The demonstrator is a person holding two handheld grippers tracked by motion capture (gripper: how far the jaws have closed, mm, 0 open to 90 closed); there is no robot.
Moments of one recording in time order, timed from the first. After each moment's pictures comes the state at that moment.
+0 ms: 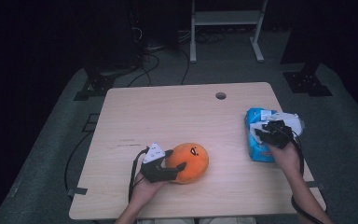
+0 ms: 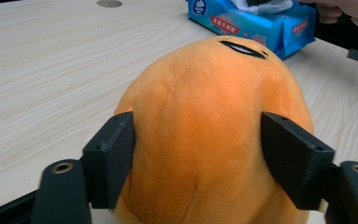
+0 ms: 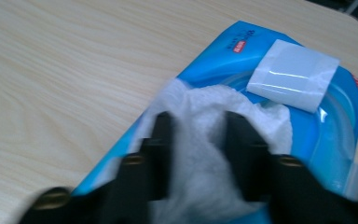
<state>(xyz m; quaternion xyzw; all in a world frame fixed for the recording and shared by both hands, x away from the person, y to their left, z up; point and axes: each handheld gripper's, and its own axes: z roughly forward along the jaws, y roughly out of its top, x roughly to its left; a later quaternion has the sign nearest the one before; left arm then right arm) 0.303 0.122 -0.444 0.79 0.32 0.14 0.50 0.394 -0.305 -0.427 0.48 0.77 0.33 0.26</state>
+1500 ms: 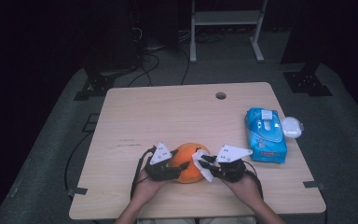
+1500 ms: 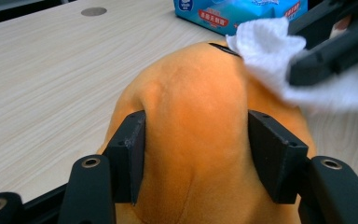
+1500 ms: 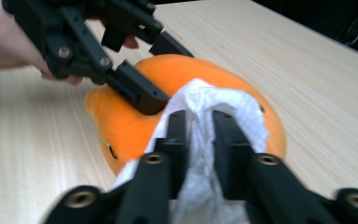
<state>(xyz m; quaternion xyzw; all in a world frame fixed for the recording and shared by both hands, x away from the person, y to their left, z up) 0.307 0.109 -0.443 0.81 0.27 0.16 0.49 0.292 -0.145 -0.425 0.21 0.83 0.48 0.17</state>
